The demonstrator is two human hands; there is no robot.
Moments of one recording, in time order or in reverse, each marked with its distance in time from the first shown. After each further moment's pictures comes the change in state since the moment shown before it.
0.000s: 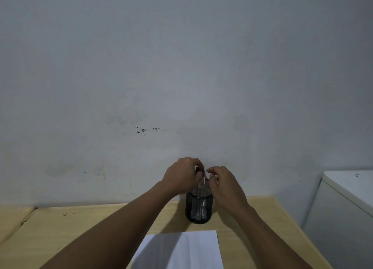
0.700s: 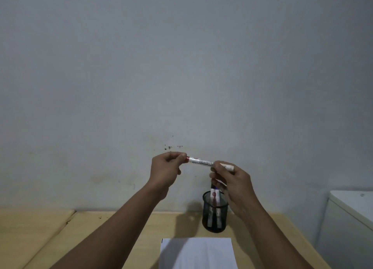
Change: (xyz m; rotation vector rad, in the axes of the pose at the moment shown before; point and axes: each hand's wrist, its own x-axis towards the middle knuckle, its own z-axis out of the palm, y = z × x) left_hand -0.077 0.008 -0.116 -0.977 0.472 -0.342; right_hand -0.029 -0.106 -0.057 1.285 0.015 0.218
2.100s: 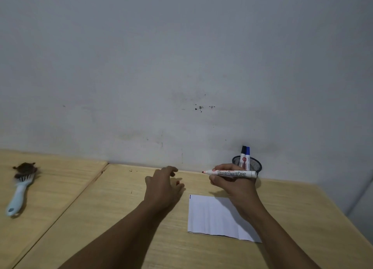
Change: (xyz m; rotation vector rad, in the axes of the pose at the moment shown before) left_hand -0.036 -0.173 -0.108 1.011 -0.014 0.080; right_hand -0.048 0.107 0.012 -0.325 -0.154 0.018
